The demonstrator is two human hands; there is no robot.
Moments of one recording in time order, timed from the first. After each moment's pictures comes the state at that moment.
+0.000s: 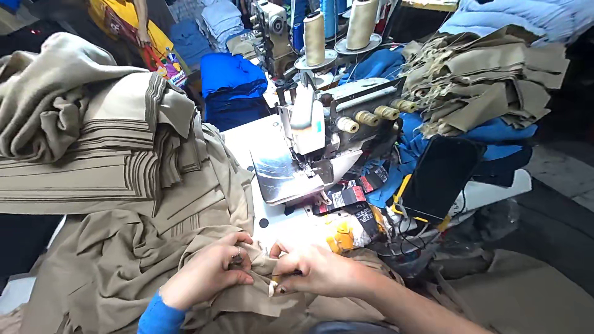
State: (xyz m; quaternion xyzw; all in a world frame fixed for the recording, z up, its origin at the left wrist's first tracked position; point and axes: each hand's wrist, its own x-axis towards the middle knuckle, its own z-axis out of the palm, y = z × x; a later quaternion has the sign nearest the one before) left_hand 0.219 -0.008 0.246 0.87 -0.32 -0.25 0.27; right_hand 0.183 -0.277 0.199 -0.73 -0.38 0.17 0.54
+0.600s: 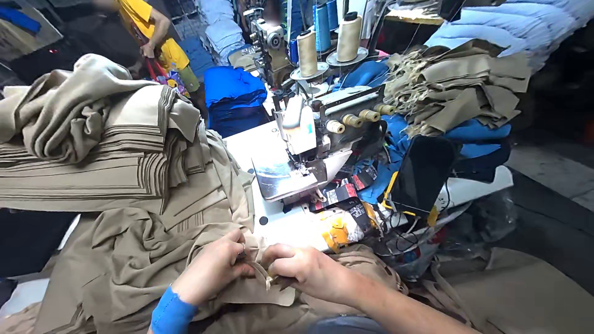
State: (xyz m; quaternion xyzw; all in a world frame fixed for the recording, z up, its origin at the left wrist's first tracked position) left_hand 0.203 -0.015 0.245 0.91 -0.34 -0.15 0.19; right_hand 0.158 -0.261 0.173 -0.76 -0.43 -0.06 0.49
